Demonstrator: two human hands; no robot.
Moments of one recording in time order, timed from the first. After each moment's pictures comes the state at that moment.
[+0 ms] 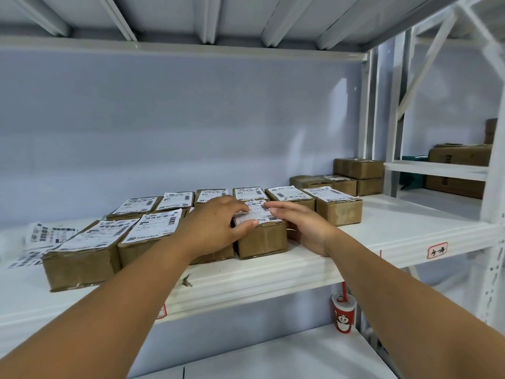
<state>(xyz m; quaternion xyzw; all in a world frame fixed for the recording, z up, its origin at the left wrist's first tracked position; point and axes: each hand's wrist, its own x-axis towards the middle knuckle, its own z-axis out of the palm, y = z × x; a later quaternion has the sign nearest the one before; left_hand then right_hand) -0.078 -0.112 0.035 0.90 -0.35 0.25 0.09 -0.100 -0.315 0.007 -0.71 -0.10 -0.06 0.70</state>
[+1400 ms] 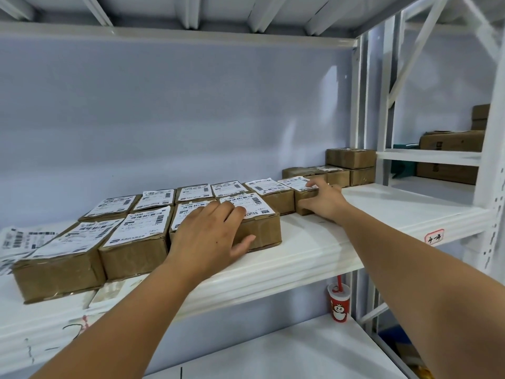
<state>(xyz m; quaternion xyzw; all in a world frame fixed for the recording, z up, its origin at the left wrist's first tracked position) -0.085 -0.117 0.001 0.82 -0.34 0.46 -0.04 -0.061 -0.387 0.011 -0.89 0.15 -0.24 0.37</state>
